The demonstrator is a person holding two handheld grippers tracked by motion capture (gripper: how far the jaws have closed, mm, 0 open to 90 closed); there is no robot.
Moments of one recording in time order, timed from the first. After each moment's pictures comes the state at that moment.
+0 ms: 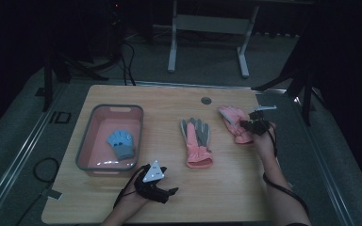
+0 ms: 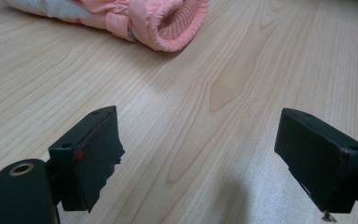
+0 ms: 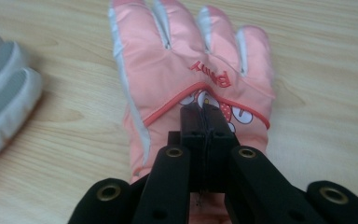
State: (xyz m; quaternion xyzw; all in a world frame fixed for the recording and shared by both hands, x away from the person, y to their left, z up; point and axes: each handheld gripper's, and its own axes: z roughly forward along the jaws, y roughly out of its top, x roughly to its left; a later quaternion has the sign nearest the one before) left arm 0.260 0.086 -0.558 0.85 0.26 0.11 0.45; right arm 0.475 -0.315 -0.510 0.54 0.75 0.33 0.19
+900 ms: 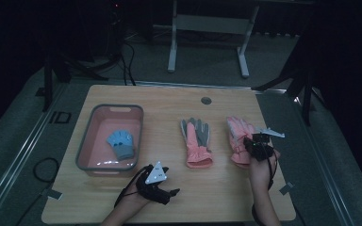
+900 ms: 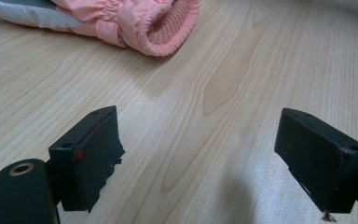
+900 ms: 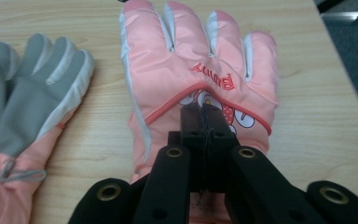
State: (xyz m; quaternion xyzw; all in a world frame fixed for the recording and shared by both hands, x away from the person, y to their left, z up) left arm 0.260 0.081 -0.556 0.86 0.23 0.12 0.44; right arm 0.365 -0.286 -0.497 0.63 0.66 0.33 0.24
